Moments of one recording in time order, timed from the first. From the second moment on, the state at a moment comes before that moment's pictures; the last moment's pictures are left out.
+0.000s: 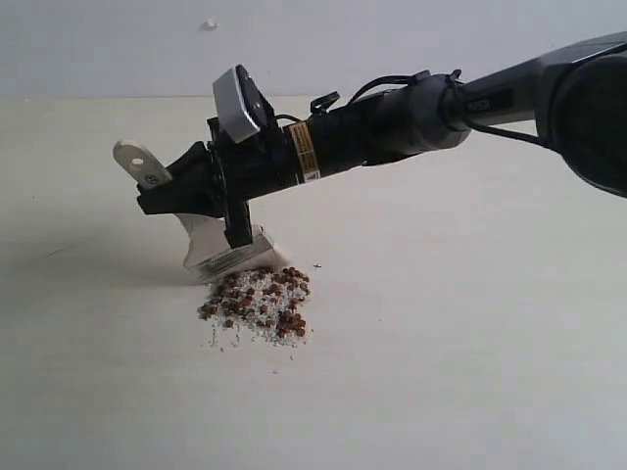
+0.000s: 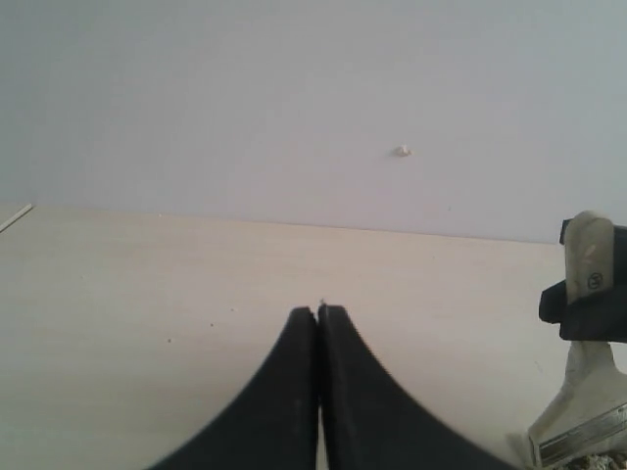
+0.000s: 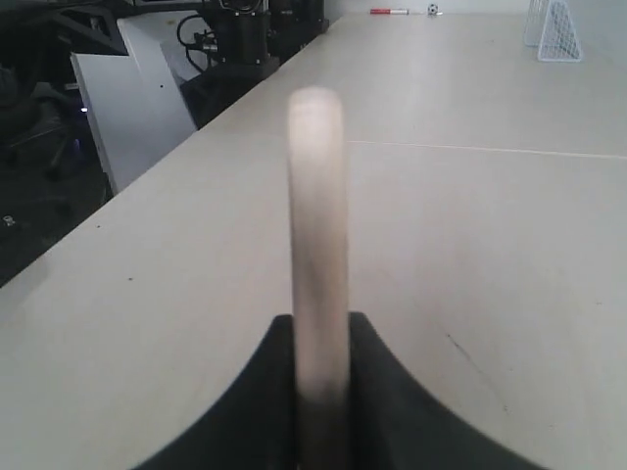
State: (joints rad) left arm -0.20 0.01 0.00 -0.16 0.14 0.03; right arm 0.52 2.38 -1.60 -1.50 -1.22 0.90
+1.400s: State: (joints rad) left arm -0.20 0.01 0.00 -0.16 0.14 0.03; right arm 0.78 2.10 -0.89 -0.40 -1.21 0.58
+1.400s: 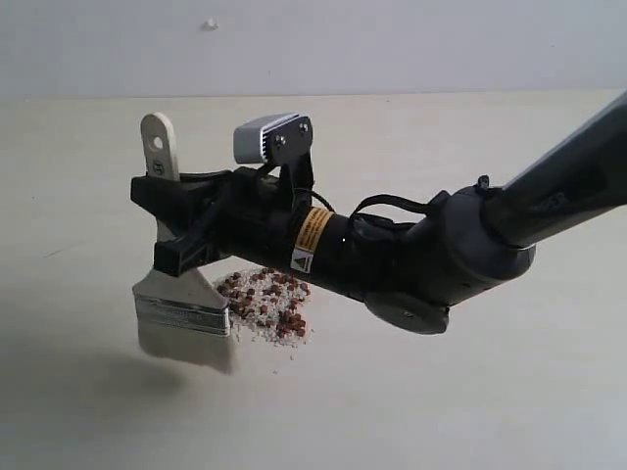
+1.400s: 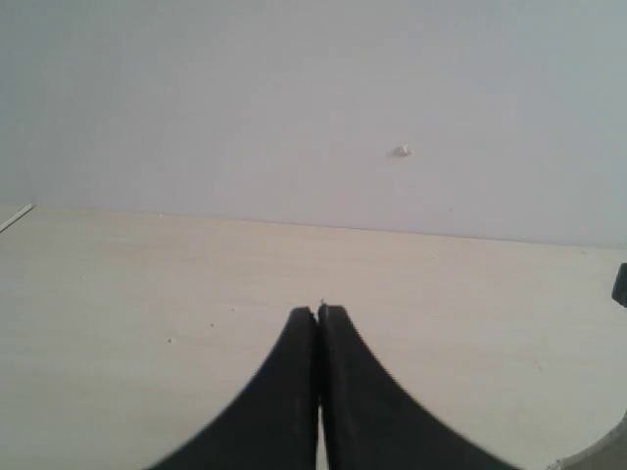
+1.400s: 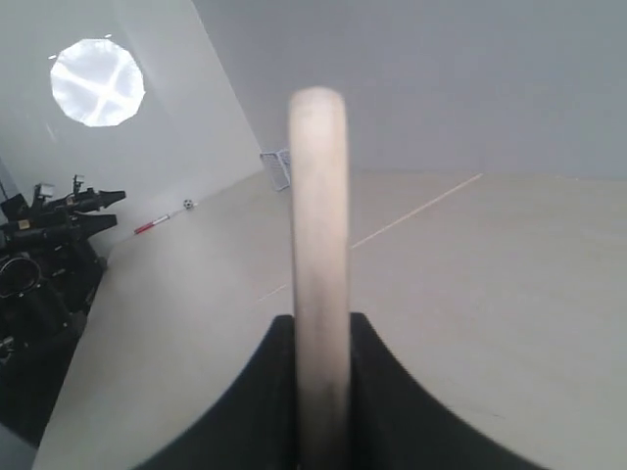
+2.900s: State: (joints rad) left arm -0.20 0.01 0.00 -0.16 0.14 0.03; right arm 0.78 2.11 -0.87 -0.12 -1.02 0.62
